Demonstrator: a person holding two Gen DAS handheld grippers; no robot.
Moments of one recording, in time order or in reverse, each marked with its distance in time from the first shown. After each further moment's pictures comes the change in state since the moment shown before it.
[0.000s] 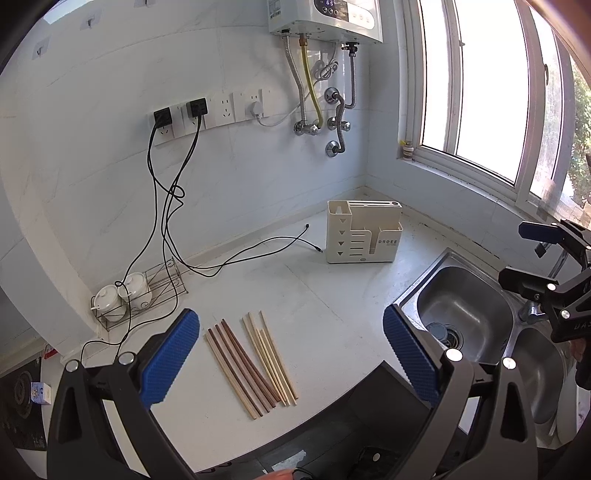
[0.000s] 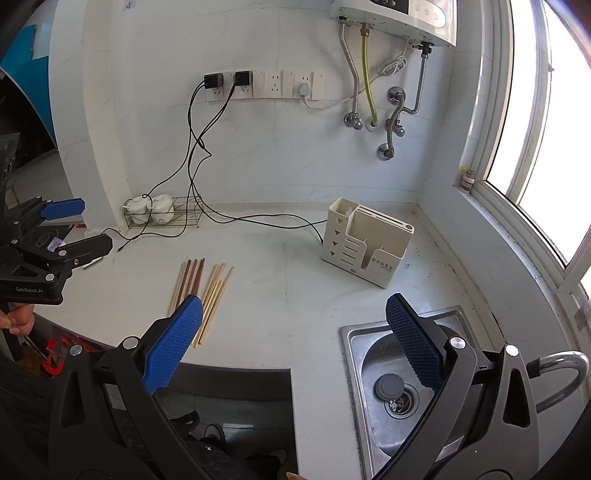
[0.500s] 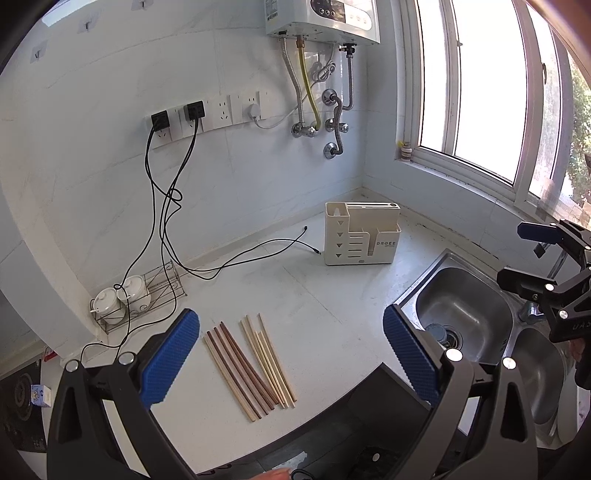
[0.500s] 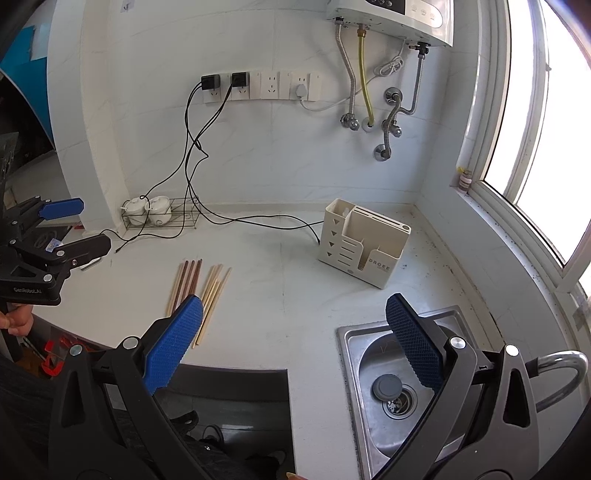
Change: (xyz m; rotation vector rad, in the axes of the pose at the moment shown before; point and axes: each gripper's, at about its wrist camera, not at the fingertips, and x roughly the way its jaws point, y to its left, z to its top) left arm -0.001 -0.002 -0.001 0.004 -0.012 0.000; right arm 0.002 0.000 0.000 0.004 0.000 -0.005
